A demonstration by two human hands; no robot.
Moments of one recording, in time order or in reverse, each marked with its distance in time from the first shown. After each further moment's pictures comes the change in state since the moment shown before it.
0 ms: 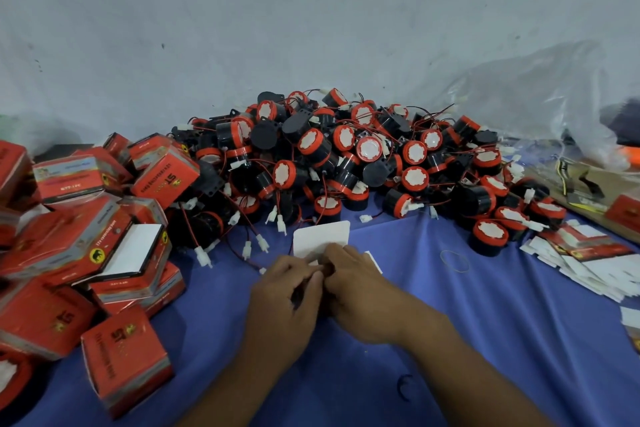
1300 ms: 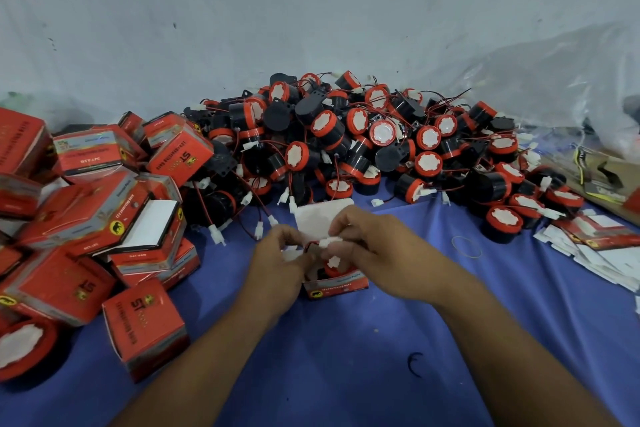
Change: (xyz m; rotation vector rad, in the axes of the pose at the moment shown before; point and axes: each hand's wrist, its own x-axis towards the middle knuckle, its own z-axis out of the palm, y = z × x) left_hand 0.020 -0.011 -0.011 -0.486 -0.064 -0.645; right_hand -0.003 -0.001 -0.037 0.430 0.058 0.031
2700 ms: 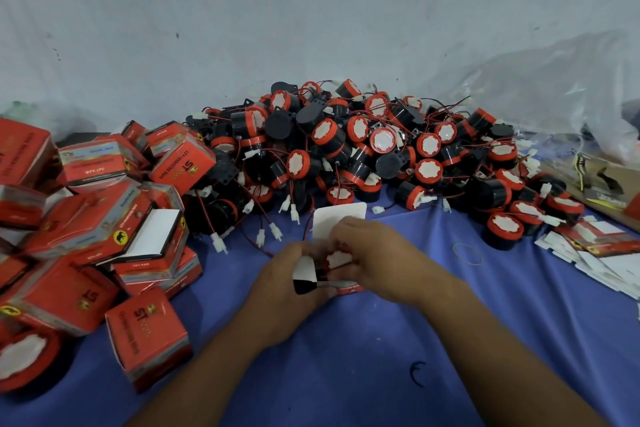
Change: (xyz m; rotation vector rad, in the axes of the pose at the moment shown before) left_hand 0.000 -0.022 -0.015 0.402 -0.213 0.351; right_hand 0.016 0.010 0.008 -0.316 0.018 -0.041
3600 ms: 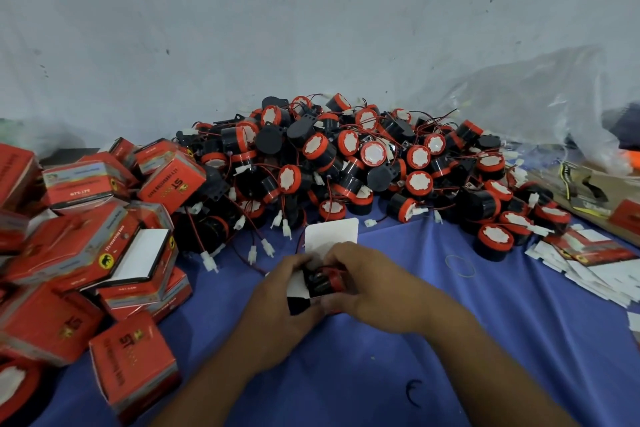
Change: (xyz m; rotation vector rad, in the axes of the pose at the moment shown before) left_hand -0.001 0.005 0.000 0.015 -0.009 0.008; right_hand -0.012 -0.003 0.001 0.216 -0.096 0.137
